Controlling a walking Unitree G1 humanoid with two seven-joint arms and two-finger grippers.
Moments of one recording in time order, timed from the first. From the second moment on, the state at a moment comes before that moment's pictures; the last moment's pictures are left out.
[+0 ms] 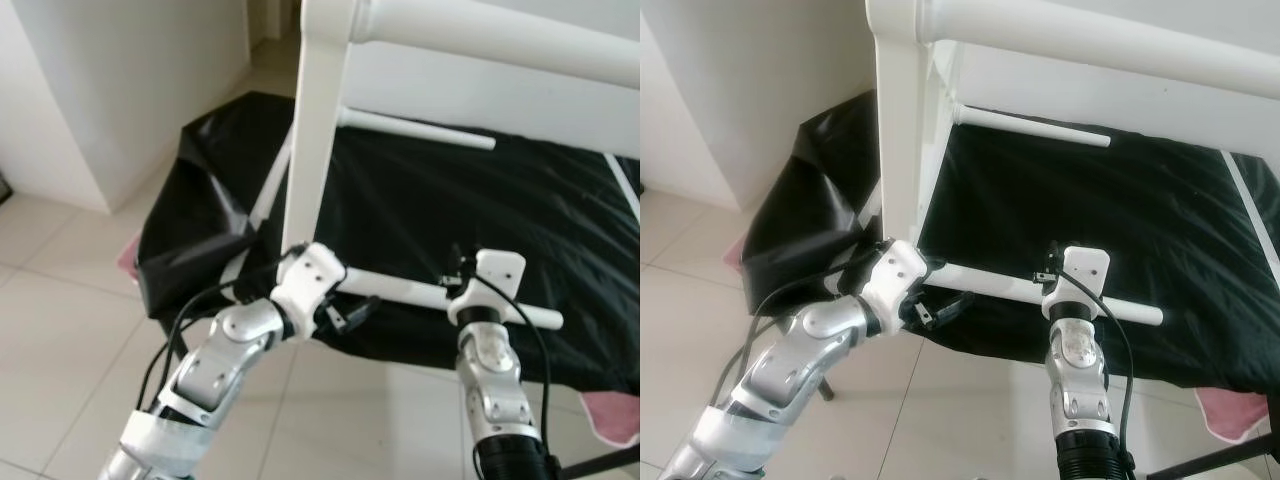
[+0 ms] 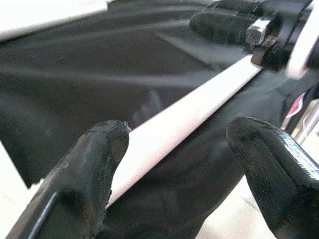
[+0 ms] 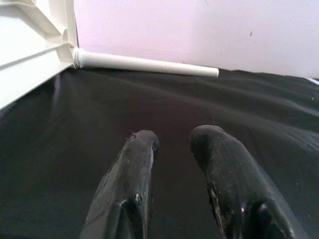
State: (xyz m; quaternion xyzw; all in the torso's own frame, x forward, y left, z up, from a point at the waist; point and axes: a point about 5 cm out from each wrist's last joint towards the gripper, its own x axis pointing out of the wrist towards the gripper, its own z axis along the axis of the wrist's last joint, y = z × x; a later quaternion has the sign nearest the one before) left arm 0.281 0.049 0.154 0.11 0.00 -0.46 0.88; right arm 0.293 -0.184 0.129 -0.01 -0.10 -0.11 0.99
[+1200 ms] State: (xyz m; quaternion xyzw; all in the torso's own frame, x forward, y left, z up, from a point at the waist) left arm 0.305 0.057 0.147 0.11 -0.02 -0.40 0.91; right arm 0.291 -0.176 0.116 -0.02 -0.05 -0.10 0.99
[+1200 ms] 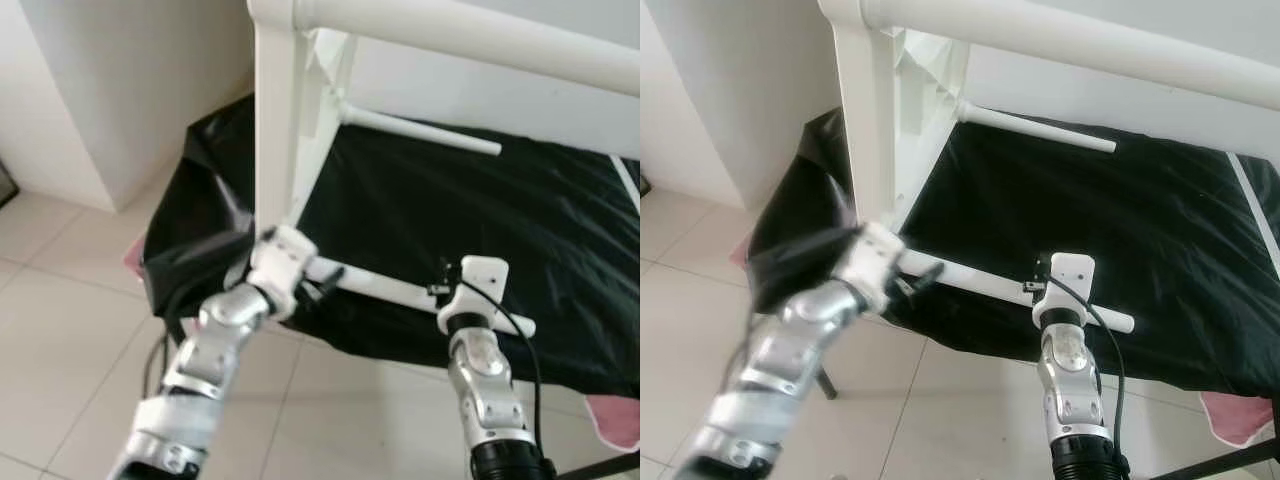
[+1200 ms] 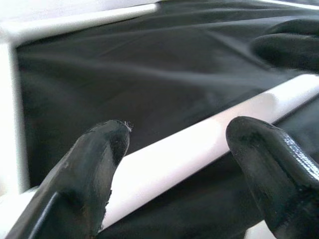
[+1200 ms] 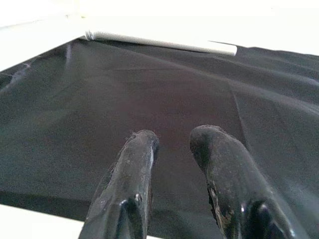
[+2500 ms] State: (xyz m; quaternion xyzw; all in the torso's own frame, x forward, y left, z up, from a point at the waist) left arm 0.303 0.042 0.140 0.03 -0.10 -0.37 0.92; right arm 0.270 -0.176 0.118 0.03 -0.11 -0.16 0.98
